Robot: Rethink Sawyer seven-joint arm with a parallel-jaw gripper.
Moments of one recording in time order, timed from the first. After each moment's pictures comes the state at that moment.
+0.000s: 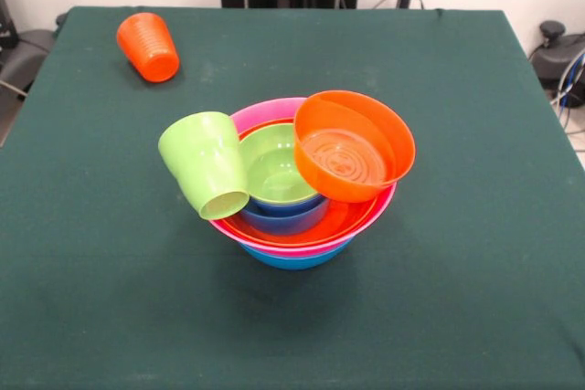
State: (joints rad) arm -0.87 -0.98 0.83 1.67 -0.51 0.77 1.99
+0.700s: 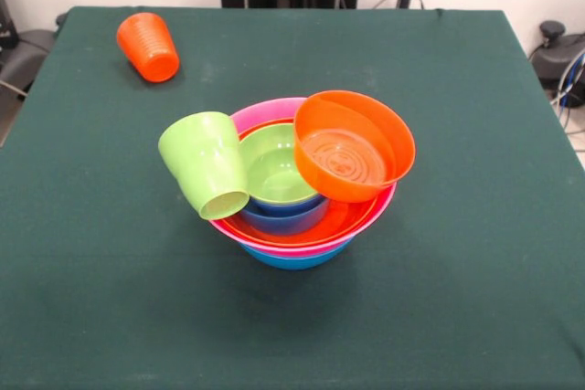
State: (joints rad) arm -0.91 -0.94 0.85 1.68 -0.52 0.70 1.99
